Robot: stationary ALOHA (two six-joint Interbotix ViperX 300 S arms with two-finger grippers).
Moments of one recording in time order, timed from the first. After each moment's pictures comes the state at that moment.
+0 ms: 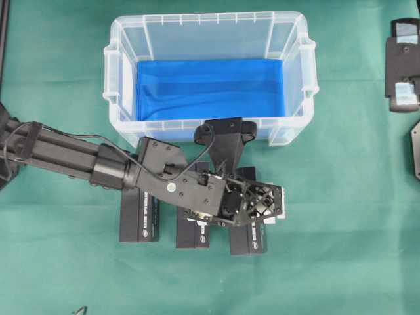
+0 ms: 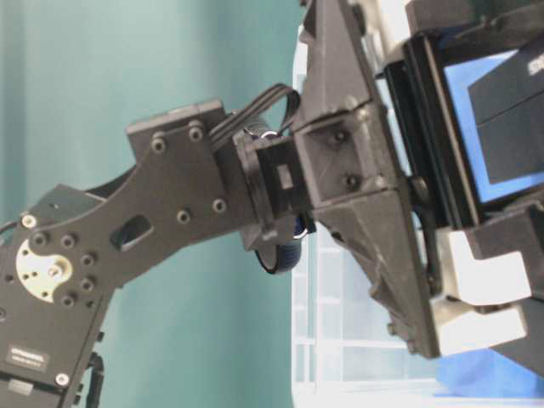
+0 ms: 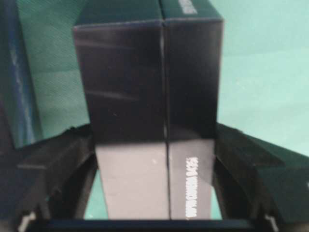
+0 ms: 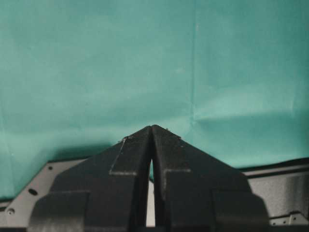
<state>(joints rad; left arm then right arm) -0.21 0.46 -0.12 0.12 0.86 -1.86 0.00 -0.64 0.50 -0.20 1.42 0.15</state>
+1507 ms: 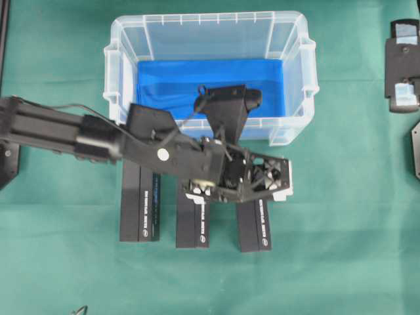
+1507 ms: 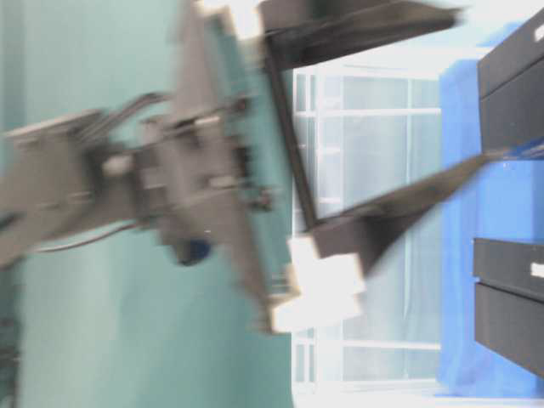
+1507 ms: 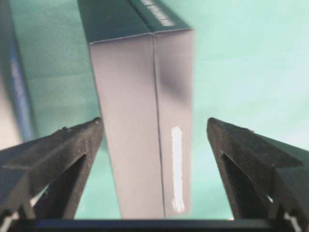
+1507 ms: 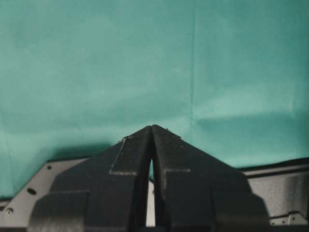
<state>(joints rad) -0.15 0.37 -0.20 0.10 1.02 -1.77 0.00 -0.64 0.51 -0.21 1.42 0.15</state>
